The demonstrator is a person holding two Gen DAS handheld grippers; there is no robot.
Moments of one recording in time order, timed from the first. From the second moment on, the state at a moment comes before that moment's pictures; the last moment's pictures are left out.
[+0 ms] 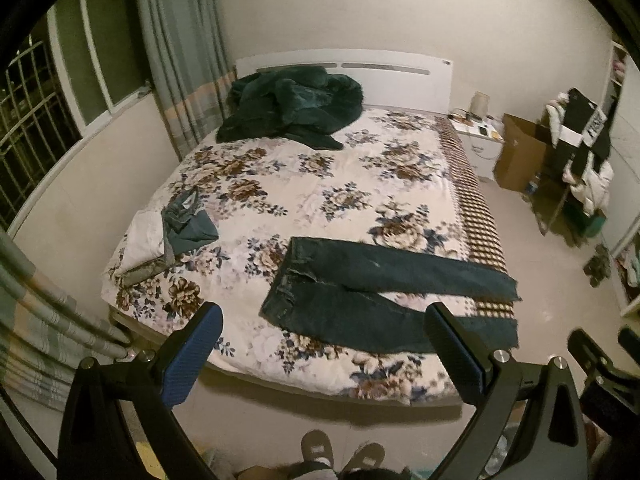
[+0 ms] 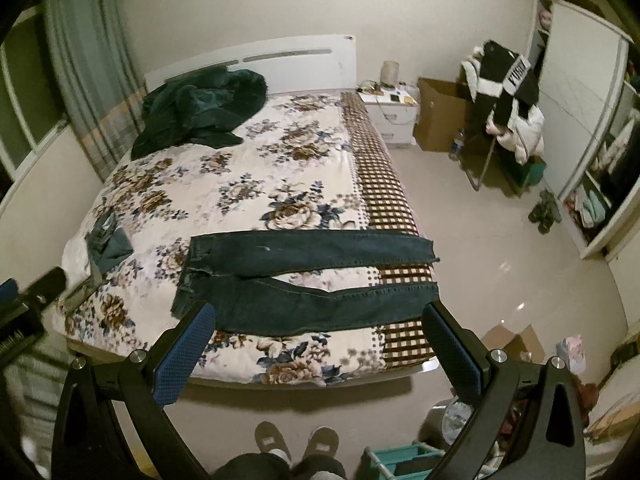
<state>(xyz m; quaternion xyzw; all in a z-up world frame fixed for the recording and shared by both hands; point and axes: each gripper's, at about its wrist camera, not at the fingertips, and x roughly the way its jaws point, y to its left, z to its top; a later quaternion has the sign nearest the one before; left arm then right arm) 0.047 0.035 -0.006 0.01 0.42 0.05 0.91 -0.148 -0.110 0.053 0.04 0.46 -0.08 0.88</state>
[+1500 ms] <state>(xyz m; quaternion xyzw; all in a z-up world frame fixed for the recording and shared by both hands) 0.353 -0.181 -0.554 0.10 0.71 0.10 0.69 0.149 -0.453 -0.622 0.39 0.70 -0.31 0.52</state>
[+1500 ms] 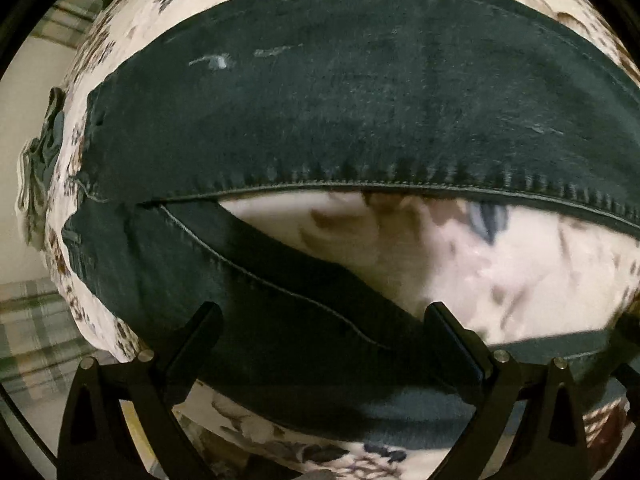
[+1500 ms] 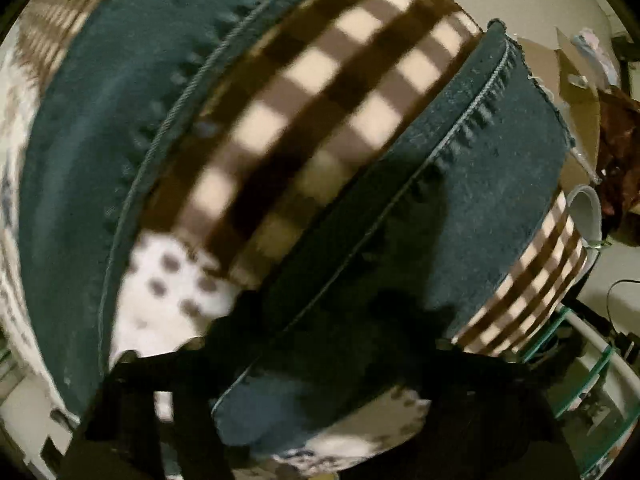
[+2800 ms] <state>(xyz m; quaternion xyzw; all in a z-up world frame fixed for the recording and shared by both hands) 0.347 -0.199 -0.551 0.11 0.68 0.12 0.71 0.123 -0.618 -0.579 0.50 0.56 -0.32 0.58</state>
